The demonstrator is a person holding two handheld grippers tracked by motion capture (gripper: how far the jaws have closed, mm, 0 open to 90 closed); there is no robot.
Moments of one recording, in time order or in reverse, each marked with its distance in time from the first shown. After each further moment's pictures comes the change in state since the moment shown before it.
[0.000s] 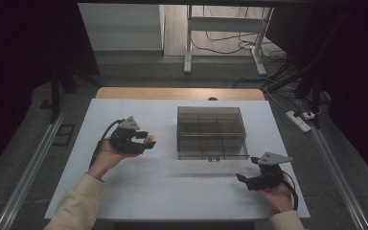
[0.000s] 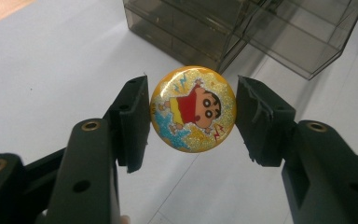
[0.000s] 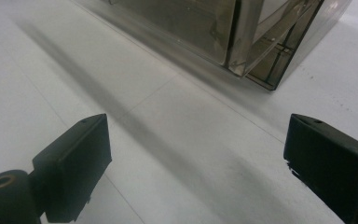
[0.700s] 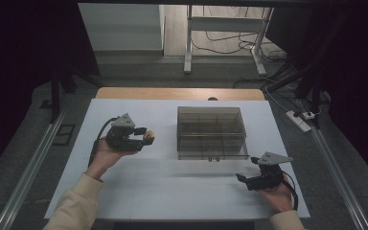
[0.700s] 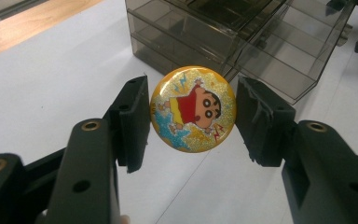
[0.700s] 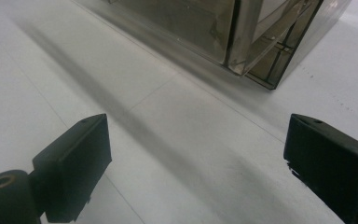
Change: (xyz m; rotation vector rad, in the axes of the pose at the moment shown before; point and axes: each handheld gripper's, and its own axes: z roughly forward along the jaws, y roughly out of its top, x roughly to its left) left arm -0.001 0.003 -0.014 -0.090 -0.003 -0.019; right arm 0.000 0.000 0.000 0.001 -0.001 0.001
